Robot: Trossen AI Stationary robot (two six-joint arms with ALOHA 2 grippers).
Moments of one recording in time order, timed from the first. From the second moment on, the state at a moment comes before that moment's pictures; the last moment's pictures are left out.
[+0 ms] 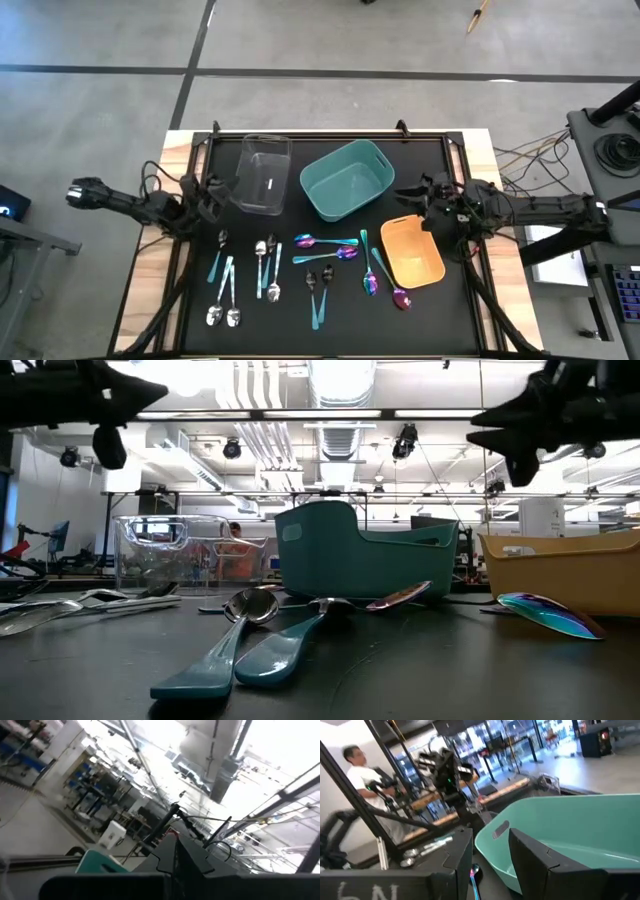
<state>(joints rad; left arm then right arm) -0.24 0.37 0.01 0.88 -0.66 -0.37 -0.10 0.55 0.19 0.28 0.05 0.40</state>
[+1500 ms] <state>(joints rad) -0.38 1.18 0.67 0.21 -0.48 -0.16 0.12 1.35 0.98 -0.29 0.02 0.40</state>
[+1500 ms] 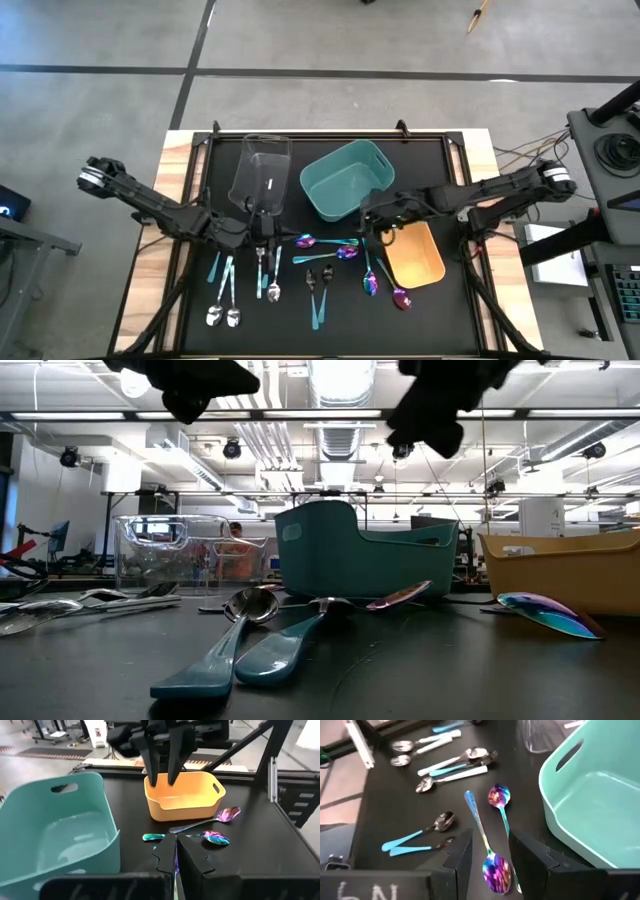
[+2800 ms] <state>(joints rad) -0.38 0.63 0.51 -0.02 -0.51 0.16 0.23 1.82 1.47 -0.78 -0.12 1.13</state>
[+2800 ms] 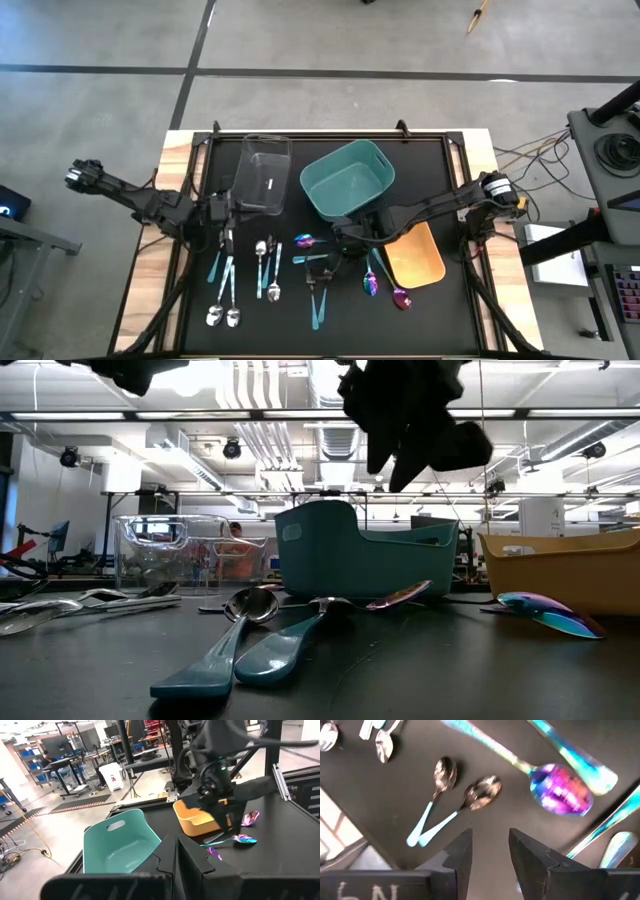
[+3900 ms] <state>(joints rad) -0.38 0.65 0.51 -0.02 -0.51 0.19 0.25 1.82 1.47 -0.28 -0.09 1.12</state>
